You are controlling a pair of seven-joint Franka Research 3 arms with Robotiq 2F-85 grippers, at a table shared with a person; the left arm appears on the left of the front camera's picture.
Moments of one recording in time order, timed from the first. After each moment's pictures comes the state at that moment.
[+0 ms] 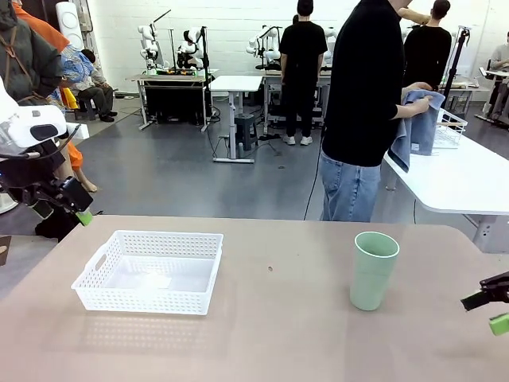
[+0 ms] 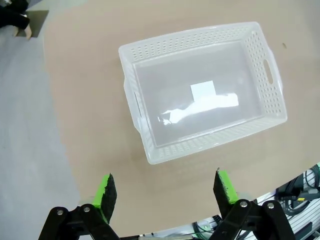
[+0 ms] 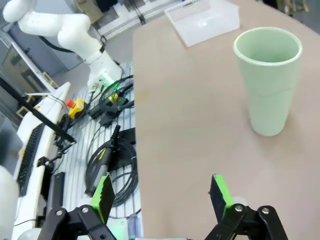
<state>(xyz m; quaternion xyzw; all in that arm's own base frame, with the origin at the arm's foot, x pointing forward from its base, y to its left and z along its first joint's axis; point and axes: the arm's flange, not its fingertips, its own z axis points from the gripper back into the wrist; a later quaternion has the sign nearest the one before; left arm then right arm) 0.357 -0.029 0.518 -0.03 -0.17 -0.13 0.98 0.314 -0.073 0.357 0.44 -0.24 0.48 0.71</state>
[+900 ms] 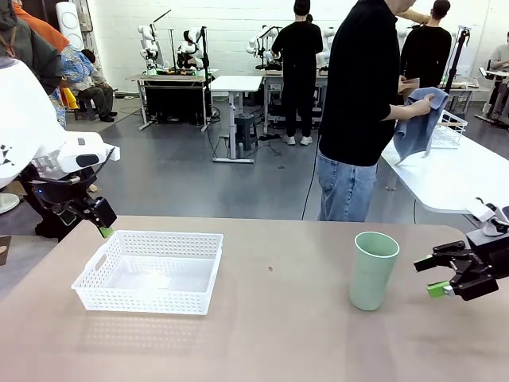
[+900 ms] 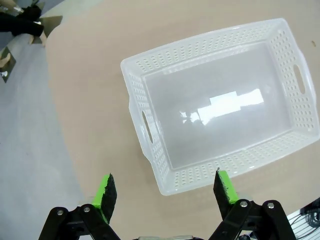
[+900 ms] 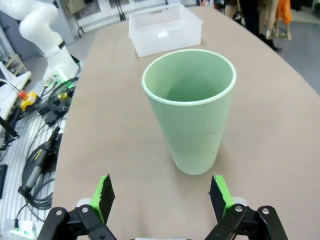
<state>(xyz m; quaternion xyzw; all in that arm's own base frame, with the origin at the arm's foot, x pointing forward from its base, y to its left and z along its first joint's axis) 0.393 -0.057 0.469 0.04 -0.17 -0.15 0.97 0.410 -0.039 0.323 0.38 -0.32 0.53 0.68</state>
